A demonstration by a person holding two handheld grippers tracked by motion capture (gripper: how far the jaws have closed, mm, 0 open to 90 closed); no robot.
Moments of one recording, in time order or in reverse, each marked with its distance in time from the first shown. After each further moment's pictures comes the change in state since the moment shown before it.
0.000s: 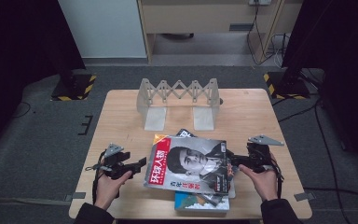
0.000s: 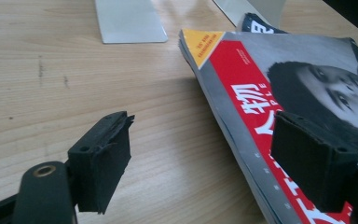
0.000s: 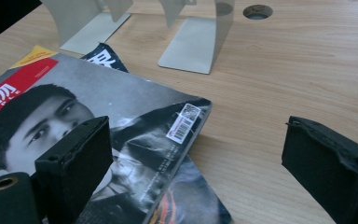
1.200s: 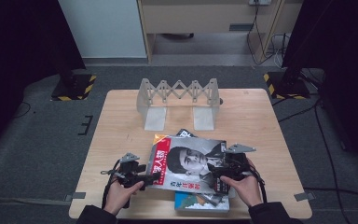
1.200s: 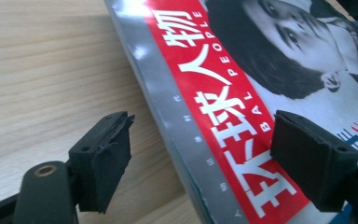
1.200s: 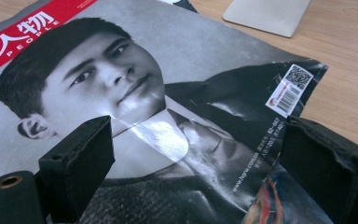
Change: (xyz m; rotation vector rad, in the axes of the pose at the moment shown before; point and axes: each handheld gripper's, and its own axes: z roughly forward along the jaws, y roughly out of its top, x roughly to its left) left arm -0.028 -0.022 0.024 0.155 -0.172 -0.017; right arm 0.044 -0.025 0.036 0.123 0.108 -0.129
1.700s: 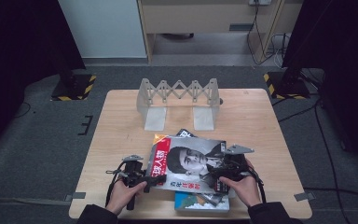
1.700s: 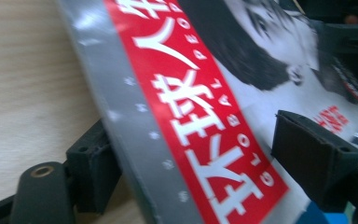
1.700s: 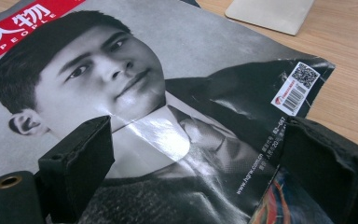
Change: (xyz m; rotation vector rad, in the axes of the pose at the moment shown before) left arm 0.001 -0.003 0.015 0.064 -0.178 -0.102; right arm 0.001 -0.004 0.006 0.000 0.001 -0.015
